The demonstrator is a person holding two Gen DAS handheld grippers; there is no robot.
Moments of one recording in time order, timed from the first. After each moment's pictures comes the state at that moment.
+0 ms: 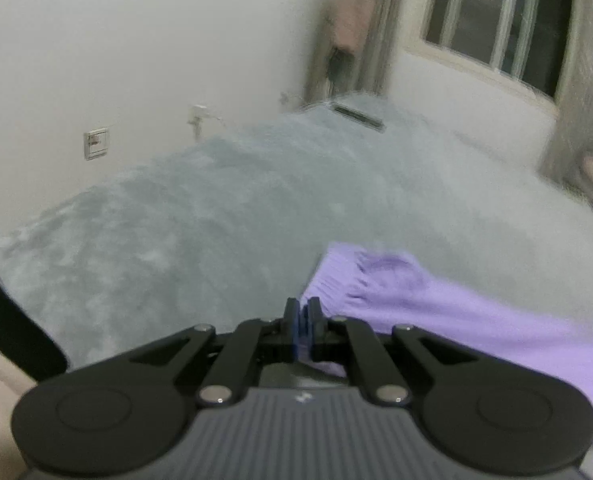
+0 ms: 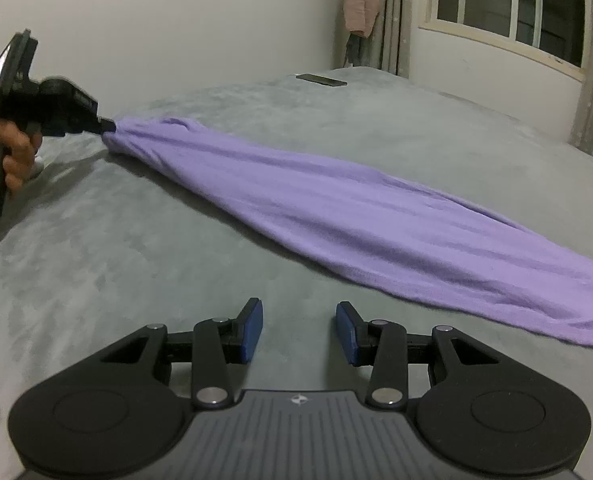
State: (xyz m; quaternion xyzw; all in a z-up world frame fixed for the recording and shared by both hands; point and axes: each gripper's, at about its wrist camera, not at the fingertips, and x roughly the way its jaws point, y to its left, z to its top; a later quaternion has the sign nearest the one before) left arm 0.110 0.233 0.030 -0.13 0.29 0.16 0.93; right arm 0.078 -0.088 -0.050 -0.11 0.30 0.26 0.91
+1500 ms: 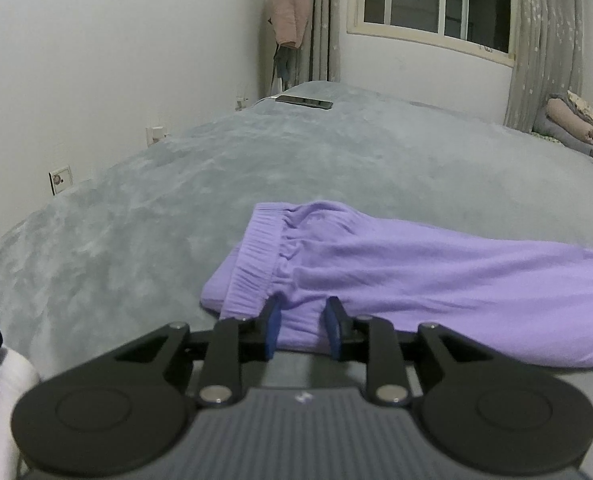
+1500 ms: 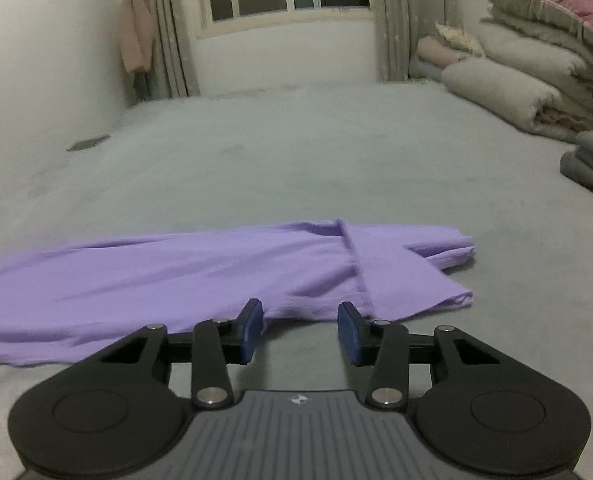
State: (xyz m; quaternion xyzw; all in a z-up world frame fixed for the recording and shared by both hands) left arm 0.110 0.188 0.003 -0.04 0.30 0.10 0.95; right arm 0.162 -0.319 -0.040 0.03 0.31 0.00 0.95
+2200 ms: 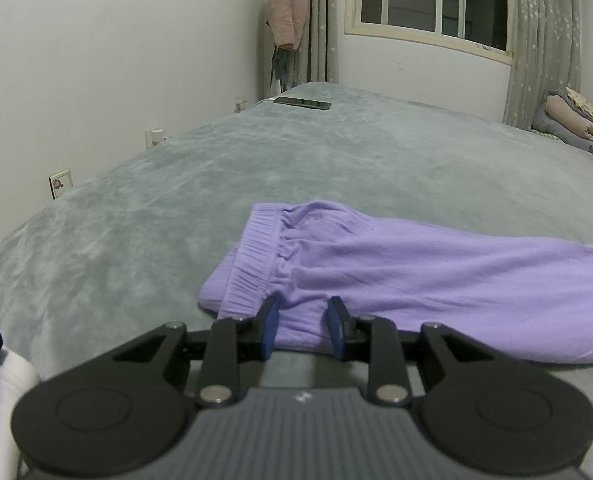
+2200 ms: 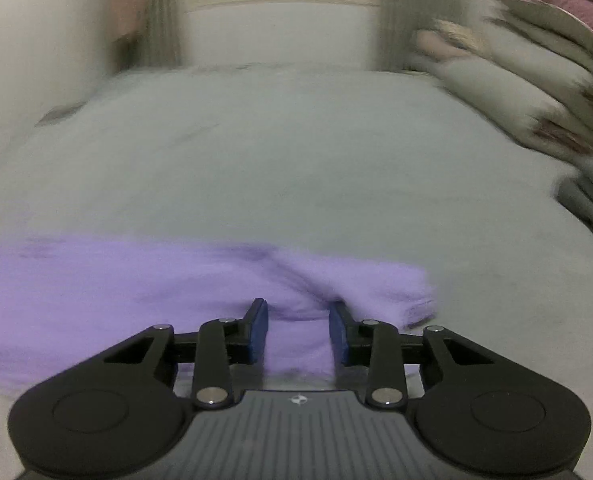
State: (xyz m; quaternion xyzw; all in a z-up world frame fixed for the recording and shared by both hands) left arm 0.109 0.185 0.004 -0.03 0.30 0.10 0.95; right arm 0.216 -0.355 -0.029 0.00 0.33 -0.07 0.94
